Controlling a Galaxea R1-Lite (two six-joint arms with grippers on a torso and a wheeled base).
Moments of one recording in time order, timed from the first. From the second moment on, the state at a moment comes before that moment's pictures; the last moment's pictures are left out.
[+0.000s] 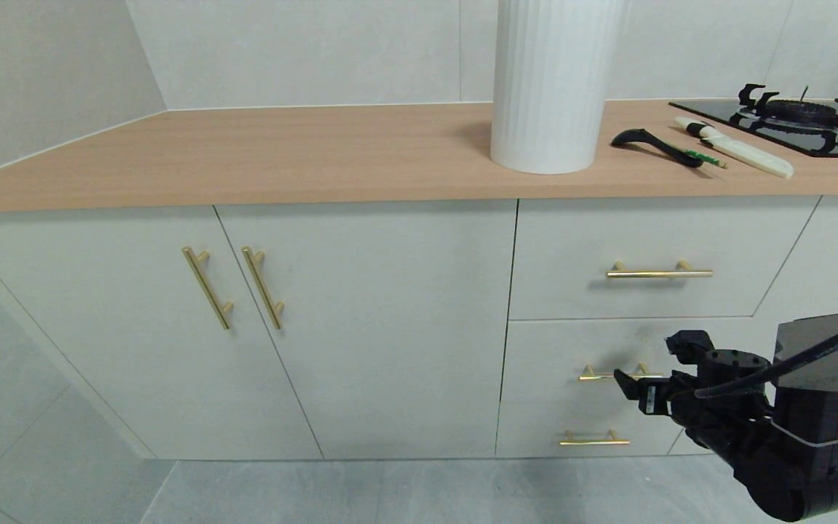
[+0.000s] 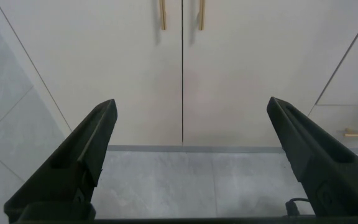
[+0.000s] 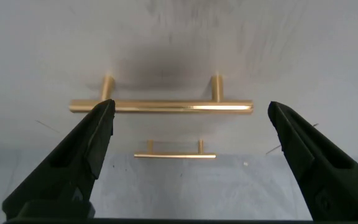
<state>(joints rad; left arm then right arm) 0.00 0.00 0.00 0.00 0.02 -0.01 0.14 2.37 -0.50 -1.53 -0.11 0.08</state>
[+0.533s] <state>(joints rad) 0.00 0.00 0.00 0.00 0.02 -0.01 0.14 2.48 -0.62 -1.56 -0.17 0.10</state>
